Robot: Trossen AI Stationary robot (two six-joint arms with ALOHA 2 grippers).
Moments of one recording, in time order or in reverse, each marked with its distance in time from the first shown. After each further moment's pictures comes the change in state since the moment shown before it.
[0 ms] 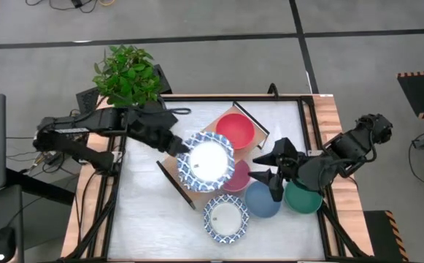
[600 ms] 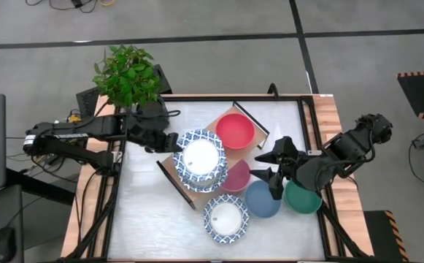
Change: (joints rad) left arm 0.070 -0.153 -0.347 0.156 0.002 -0.215; right arm 0.001 0.000 0.000 -0.066 0.016 0.008
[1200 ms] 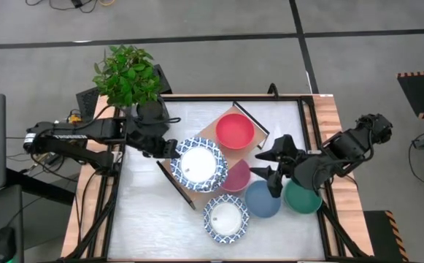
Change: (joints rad) left arm -0.060 0.002 0.000 -0.042 -0.008 -0.026; right arm -0.020 0.000 0.000 -0.030 0.004 -0.010
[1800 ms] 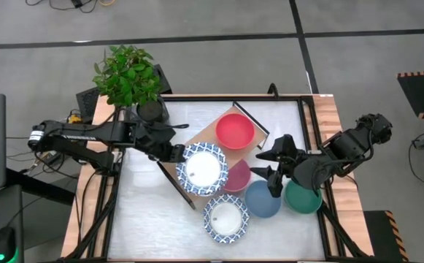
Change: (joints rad) left arm -0.034 0.084 0.000 0.057 -0.016 -0.008; right arm -0.001 0.000 0.000 -0.012 -0.002 0.000
